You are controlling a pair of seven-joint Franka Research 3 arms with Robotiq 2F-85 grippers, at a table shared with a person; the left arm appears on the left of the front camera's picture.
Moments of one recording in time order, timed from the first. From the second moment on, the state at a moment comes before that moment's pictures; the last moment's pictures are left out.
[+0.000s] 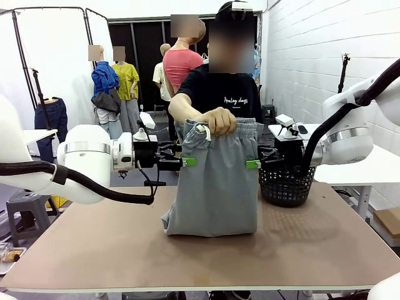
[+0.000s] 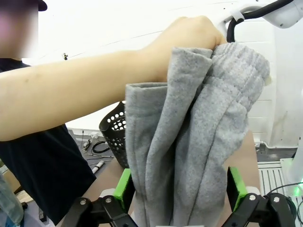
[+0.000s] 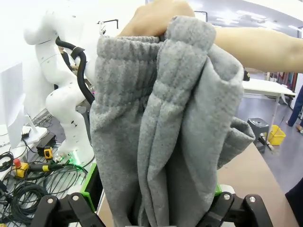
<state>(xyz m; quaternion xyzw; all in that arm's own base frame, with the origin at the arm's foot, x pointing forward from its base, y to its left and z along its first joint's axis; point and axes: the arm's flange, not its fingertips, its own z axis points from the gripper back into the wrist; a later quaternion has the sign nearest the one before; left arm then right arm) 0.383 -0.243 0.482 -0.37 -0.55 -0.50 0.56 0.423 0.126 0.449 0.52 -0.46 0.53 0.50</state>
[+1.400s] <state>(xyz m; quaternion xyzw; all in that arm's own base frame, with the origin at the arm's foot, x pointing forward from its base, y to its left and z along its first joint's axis) 0.377 -0.284 0.485 -0.40 -0.53 -0.49 0.57 0.437 0.163 0.434 0.55 -0.46 0.50 0.49</state>
